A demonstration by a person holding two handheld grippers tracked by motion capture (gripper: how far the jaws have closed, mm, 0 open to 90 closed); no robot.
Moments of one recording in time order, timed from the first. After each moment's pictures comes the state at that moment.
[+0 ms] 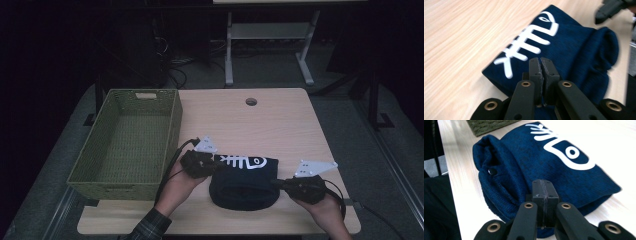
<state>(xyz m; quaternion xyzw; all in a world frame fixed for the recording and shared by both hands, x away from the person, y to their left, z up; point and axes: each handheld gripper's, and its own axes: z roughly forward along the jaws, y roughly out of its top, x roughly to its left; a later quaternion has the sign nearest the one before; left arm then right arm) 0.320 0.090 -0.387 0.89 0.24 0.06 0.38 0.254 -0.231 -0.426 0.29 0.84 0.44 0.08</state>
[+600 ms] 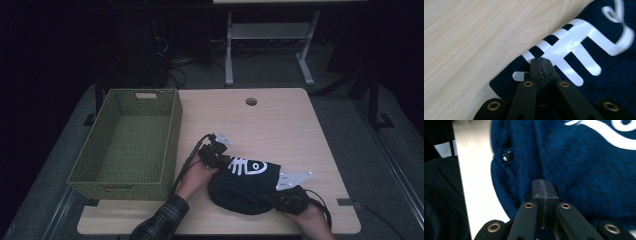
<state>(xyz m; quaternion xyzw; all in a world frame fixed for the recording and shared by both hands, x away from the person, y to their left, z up) 0.370 0.053 -0.442 0.91 0.26 0.03 0.32 0.243 -0.195 -0.463 0.26 0.87 0.42 0.02</state>
